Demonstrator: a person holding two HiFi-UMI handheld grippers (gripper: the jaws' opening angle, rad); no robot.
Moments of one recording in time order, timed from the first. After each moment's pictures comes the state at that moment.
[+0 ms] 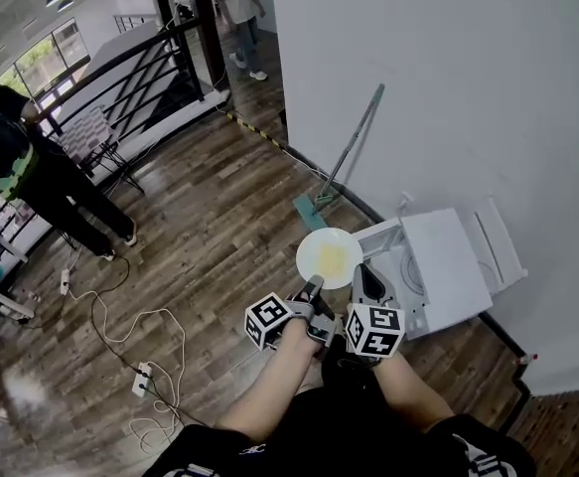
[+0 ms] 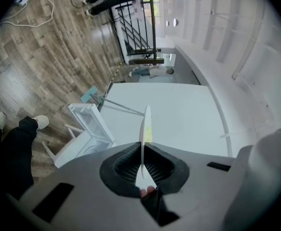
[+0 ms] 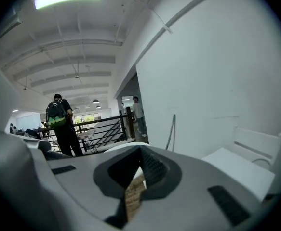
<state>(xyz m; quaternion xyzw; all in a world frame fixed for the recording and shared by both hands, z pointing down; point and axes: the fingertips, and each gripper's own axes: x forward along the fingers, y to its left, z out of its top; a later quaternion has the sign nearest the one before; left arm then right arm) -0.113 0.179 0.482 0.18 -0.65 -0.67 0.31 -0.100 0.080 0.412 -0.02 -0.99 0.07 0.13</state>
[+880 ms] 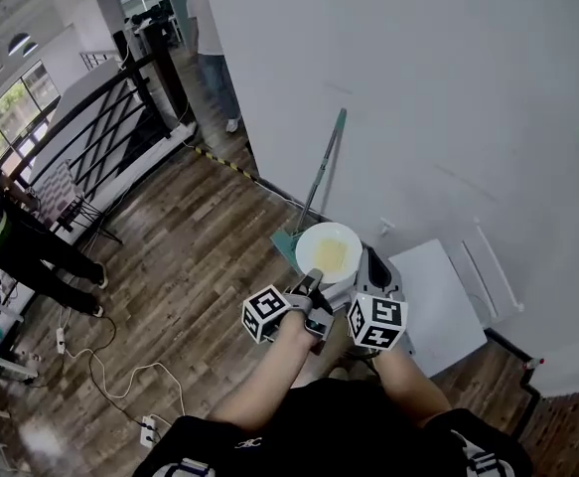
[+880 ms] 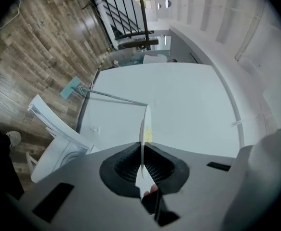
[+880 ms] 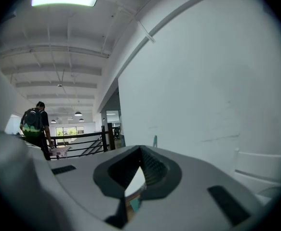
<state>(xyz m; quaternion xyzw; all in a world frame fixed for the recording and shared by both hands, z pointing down) -0.308 0.024 0.470 0.24 -0.66 -0.61 0.35 -0.279 -0.094 0.377 0.07 -0.99 0.08 0.03</state>
